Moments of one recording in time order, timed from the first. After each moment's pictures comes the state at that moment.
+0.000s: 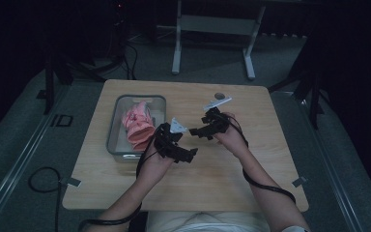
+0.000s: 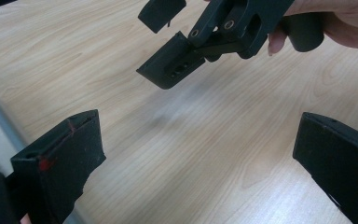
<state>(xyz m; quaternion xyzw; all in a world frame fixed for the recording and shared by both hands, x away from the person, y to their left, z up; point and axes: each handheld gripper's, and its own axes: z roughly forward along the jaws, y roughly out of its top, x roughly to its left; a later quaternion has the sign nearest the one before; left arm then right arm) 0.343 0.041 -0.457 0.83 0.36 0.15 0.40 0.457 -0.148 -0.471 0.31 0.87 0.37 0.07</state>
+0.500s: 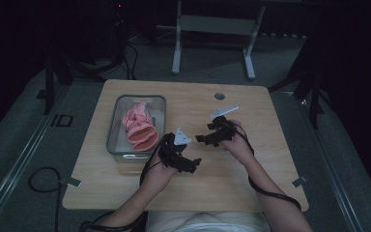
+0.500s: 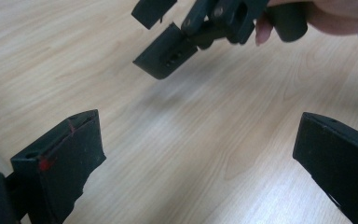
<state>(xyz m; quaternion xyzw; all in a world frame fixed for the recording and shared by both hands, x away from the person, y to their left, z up) 0.327 0.029 -0.484 0.84 0.33 0.14 0.42 0.447 -0.173 -0.496 0.31 0.87 0.38 0.07</state>
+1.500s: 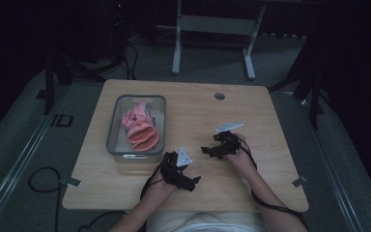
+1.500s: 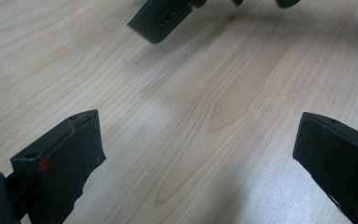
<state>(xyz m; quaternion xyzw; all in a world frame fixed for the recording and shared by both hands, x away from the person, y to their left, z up) 0.307 0.024 -0.543 0.86 0.30 0.15 0.39 0.428 -0.198 -0.546 0.33 0.86 0.38 0.09</state>
